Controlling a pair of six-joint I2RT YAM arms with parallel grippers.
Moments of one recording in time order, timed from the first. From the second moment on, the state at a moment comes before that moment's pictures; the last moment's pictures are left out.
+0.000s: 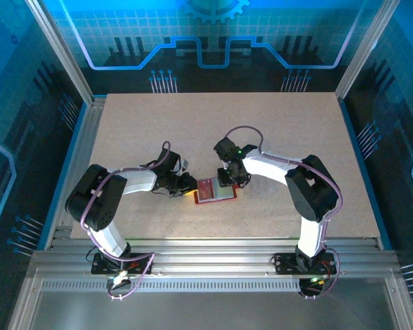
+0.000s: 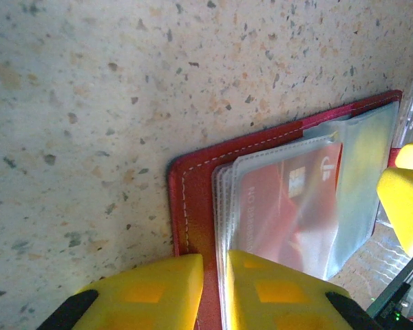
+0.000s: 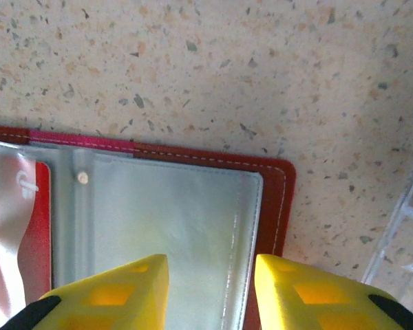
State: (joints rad) left arm -0.40 1.71 0.76 -0.11 0.51 -0.75; right arm 0.66 1.87 1.24 -0.68 0.00 0.43
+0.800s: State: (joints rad) left arm -0.40 1.72 0.76 -0.11 0.51 -0.75; right arm 0.66 1.94 1.28 -0.61 0.01 0.34
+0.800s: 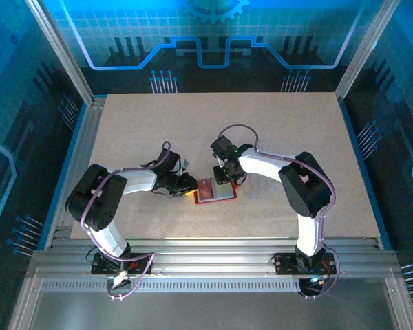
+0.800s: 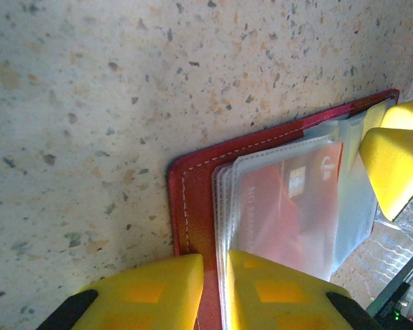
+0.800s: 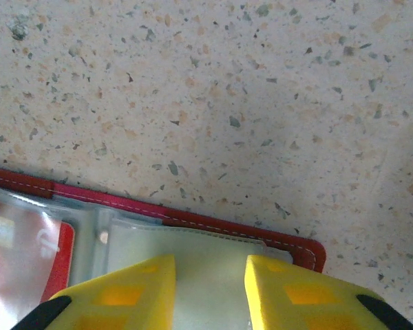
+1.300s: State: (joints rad) left arm -0.39 1.72 0.76 -0.11 0.52 -0.75; right arm 0.68 1.93 1.26 -0.58 0.03 0.34
